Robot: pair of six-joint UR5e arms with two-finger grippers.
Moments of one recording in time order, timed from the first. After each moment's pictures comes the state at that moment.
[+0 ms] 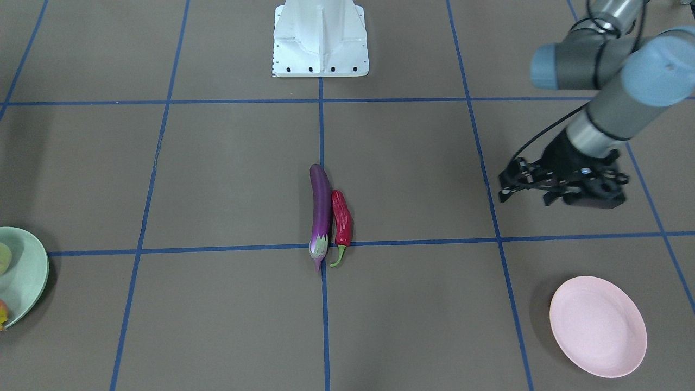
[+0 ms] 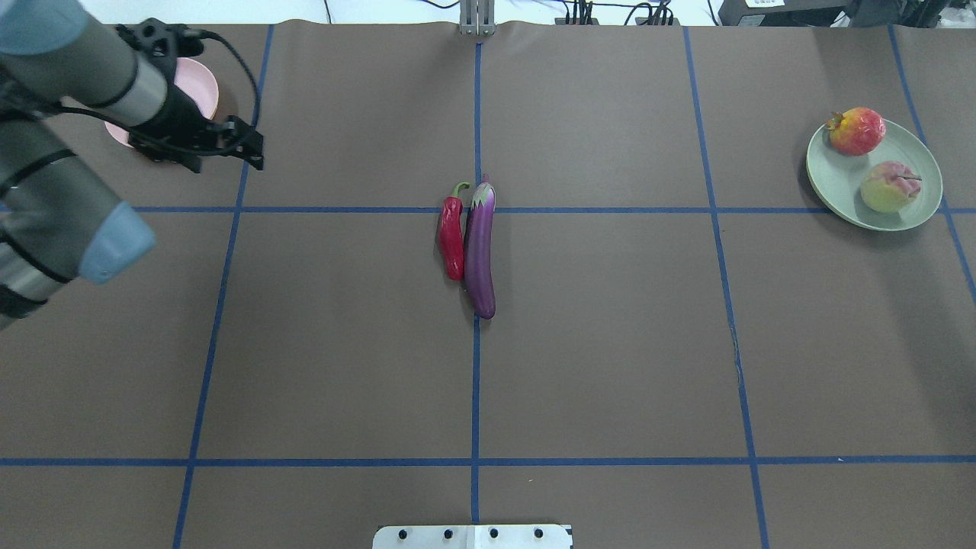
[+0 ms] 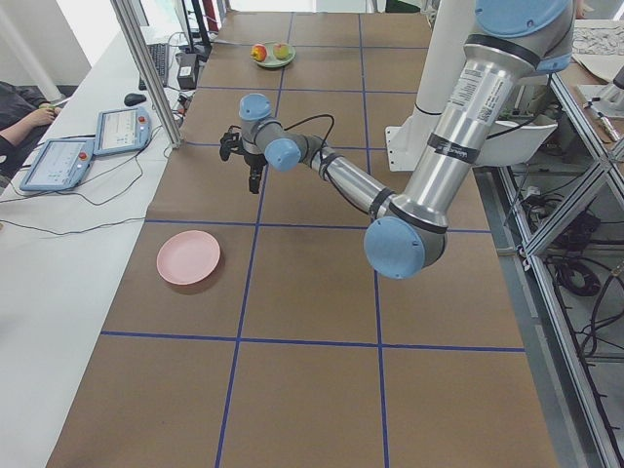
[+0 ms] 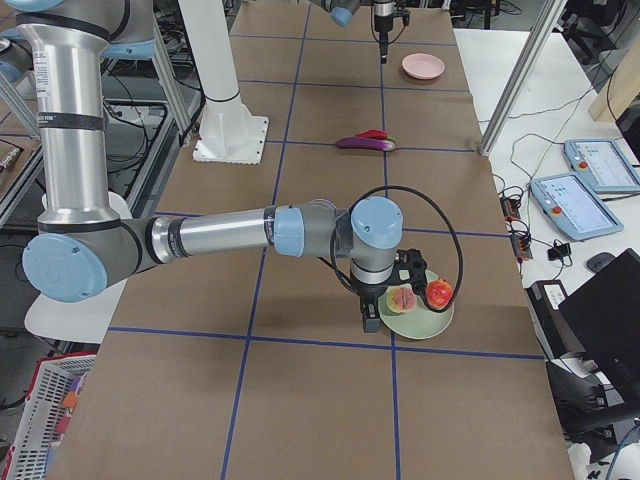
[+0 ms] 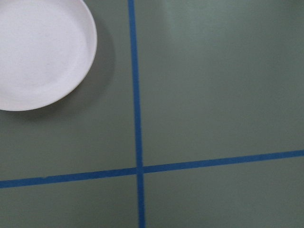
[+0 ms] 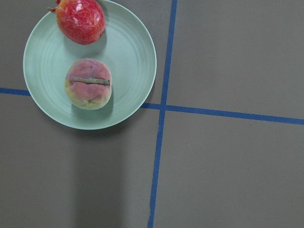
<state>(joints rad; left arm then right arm) -0.90 -2.09 -1.60 -1.79 -2.12 -0.98 1.63 -1.57 1.75 -1.73 2.33 -0.12</state>
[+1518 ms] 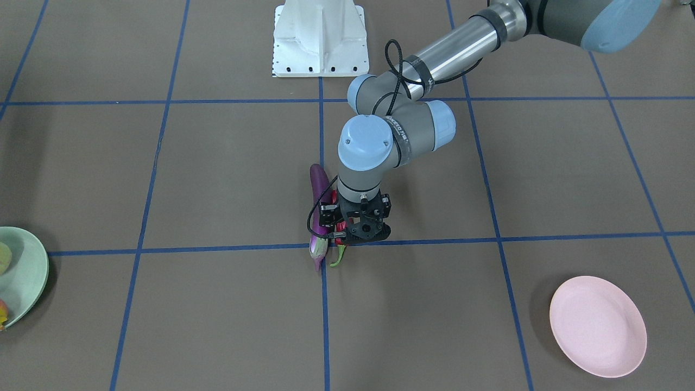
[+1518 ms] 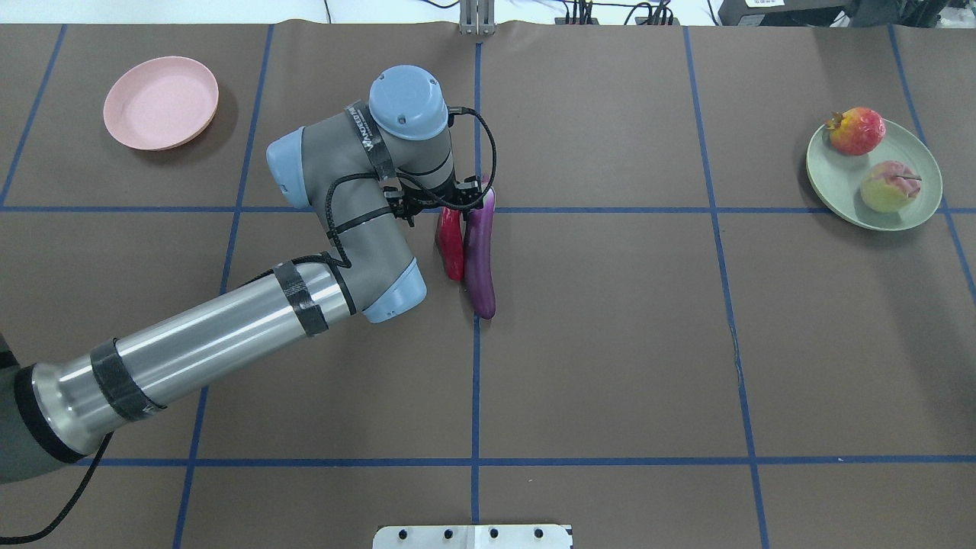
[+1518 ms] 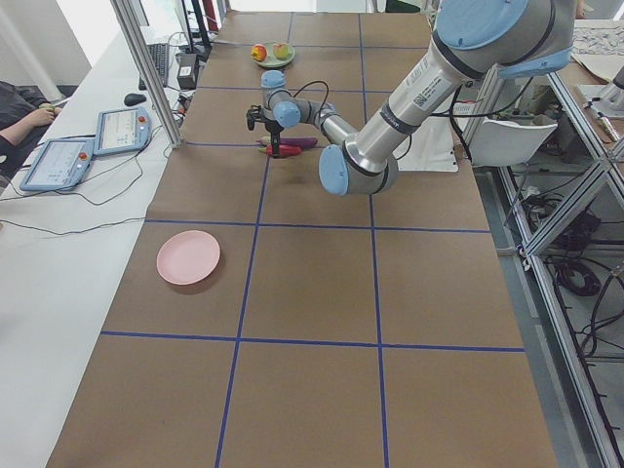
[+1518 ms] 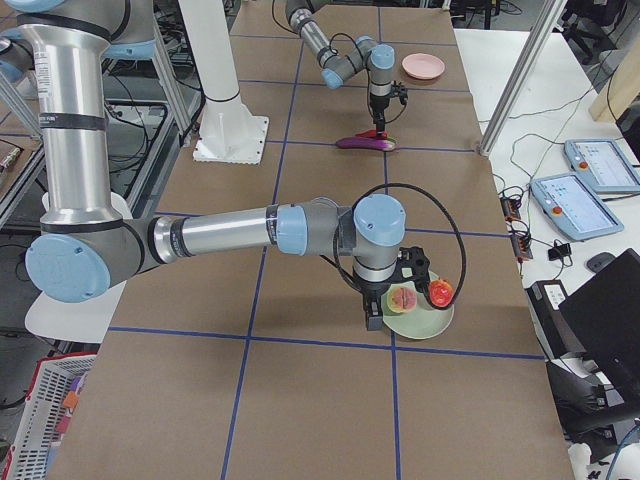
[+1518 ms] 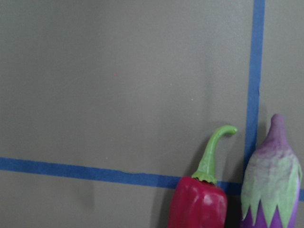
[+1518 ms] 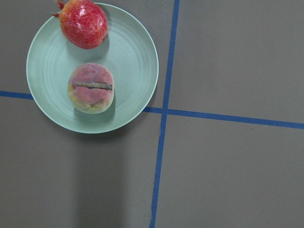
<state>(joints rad) -0.64 -2.53 -1.13 -1.80 -1.95 -1.22 1.62 -1.56 1.75 -1.73 2.33 -0.11</state>
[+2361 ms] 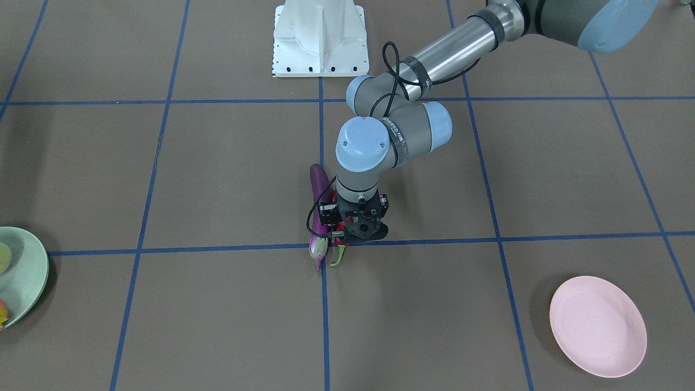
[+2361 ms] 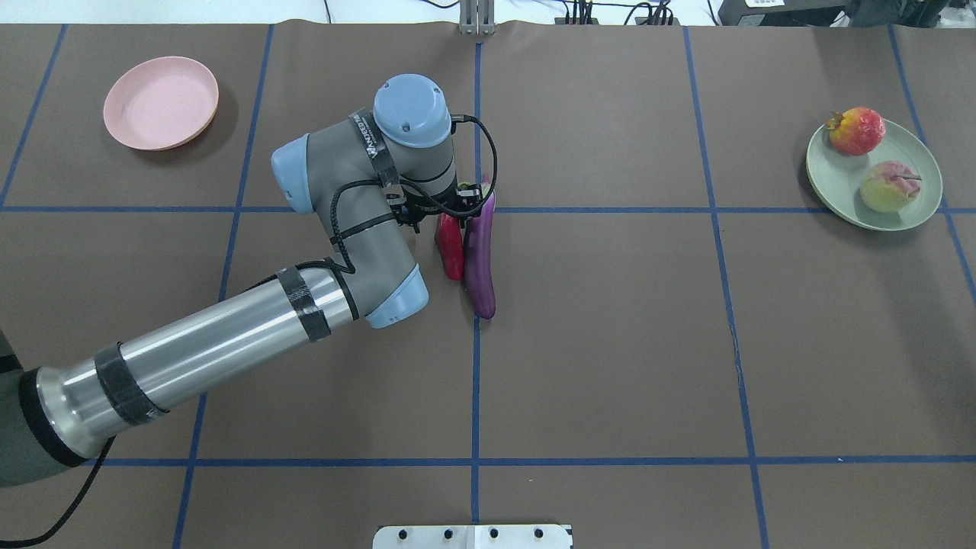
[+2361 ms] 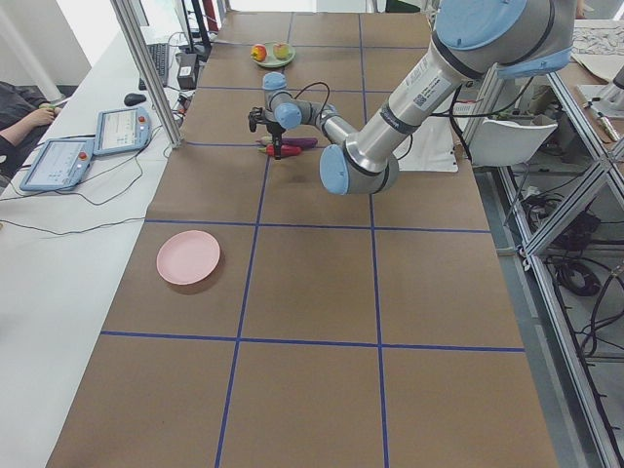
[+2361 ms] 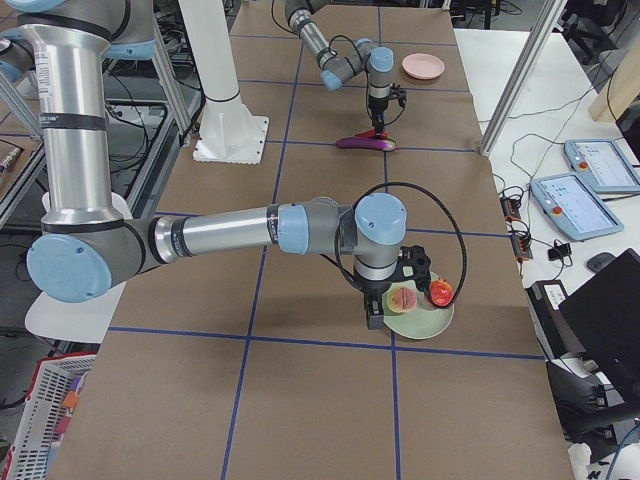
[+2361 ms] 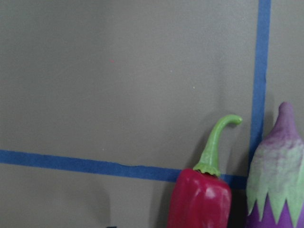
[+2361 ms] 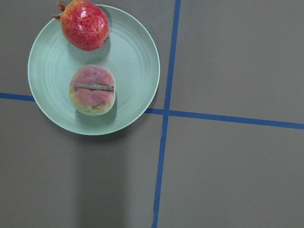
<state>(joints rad) -0.63 -2.53 -1.12 -1.81 -1.95 -1.23 1.62 -1.55 1.75 -1.73 2.33 -0.11</state>
